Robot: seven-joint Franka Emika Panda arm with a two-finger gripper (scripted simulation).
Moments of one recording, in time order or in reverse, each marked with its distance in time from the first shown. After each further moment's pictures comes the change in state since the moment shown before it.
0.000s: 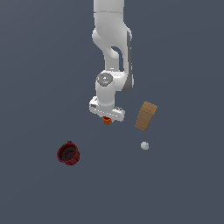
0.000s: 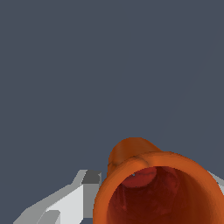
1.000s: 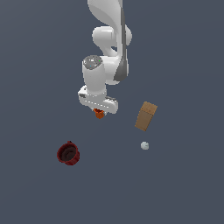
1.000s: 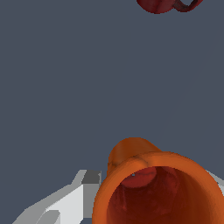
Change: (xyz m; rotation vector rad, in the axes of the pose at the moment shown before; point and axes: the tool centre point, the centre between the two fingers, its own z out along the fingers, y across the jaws) arm 0.020 0.035 -0.078 0.000 -0.001 0.000
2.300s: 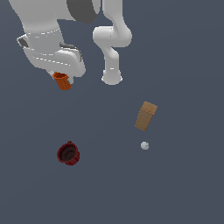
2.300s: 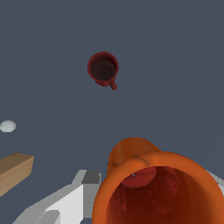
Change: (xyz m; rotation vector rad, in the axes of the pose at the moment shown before) arm 0.065 0.101 -0.229 0.000 0.000 0.002
